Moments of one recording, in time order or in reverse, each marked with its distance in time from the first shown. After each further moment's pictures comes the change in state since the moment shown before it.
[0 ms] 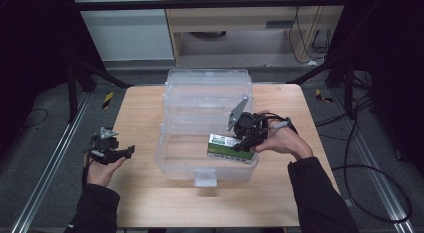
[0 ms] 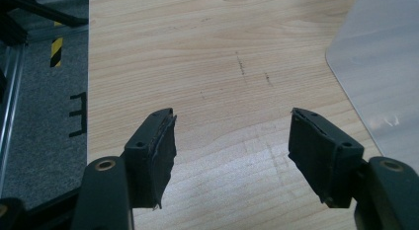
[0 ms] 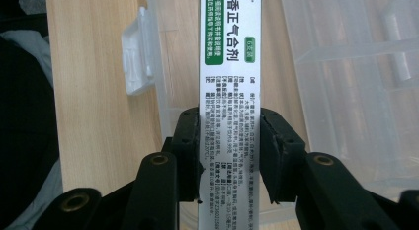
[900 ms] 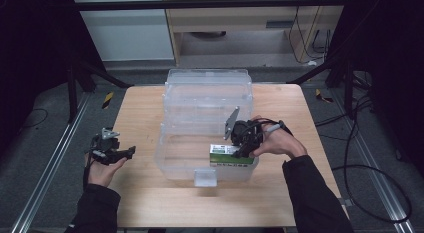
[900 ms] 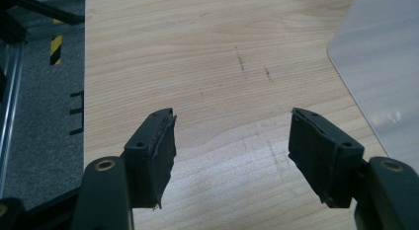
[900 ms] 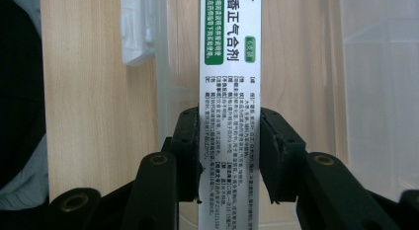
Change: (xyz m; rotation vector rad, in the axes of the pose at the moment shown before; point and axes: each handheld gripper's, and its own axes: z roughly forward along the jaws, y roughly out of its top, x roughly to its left) left arm -0.002 -0.001 0.003 0.012 0.001 0.005; right arm -0.003 -0.005 0.033 0.093 0.060 -0.085
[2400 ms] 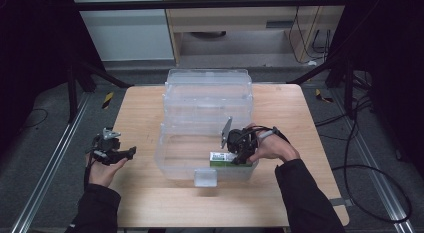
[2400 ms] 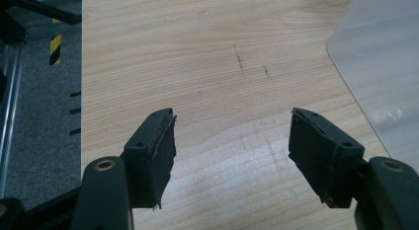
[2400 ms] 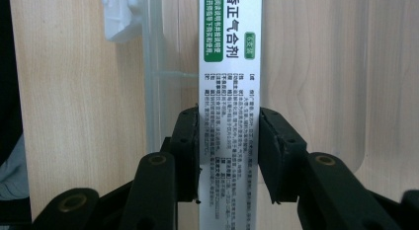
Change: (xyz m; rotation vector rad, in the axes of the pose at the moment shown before) left arm -0.002 0.000 0.002 0.007 0.000 0.008; right arm 0.001 -0.002 0.036 0.087 0.021 -0.012
